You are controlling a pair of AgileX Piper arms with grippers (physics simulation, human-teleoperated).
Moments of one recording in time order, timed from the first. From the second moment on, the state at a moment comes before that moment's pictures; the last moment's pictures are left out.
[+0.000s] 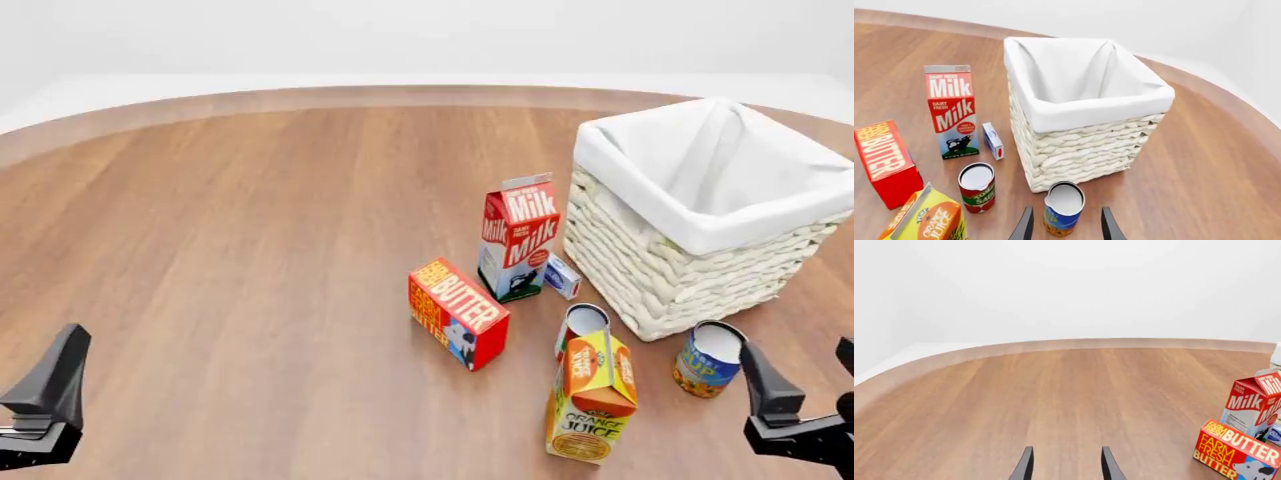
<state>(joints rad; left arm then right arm) 0.00 0.00 0.00 0.00 0.00 -0.07 0.27 -0.01 0.00 -0.17</state>
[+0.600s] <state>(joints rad) 0.00 0.00 0.00 0.00 0.00 -0.09 0.71 0.00 -0.37 -0.15</state>
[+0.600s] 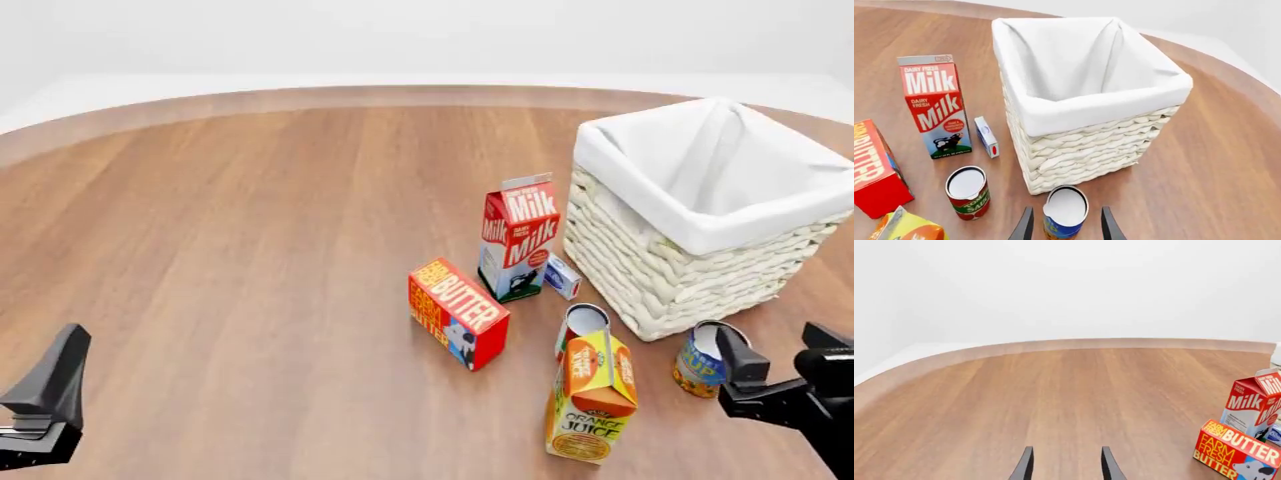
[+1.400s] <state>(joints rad) 0.00 0.00 0.00 0.00 0.00 -0.11 1.26 0.00 -0.82 -0.18</state>
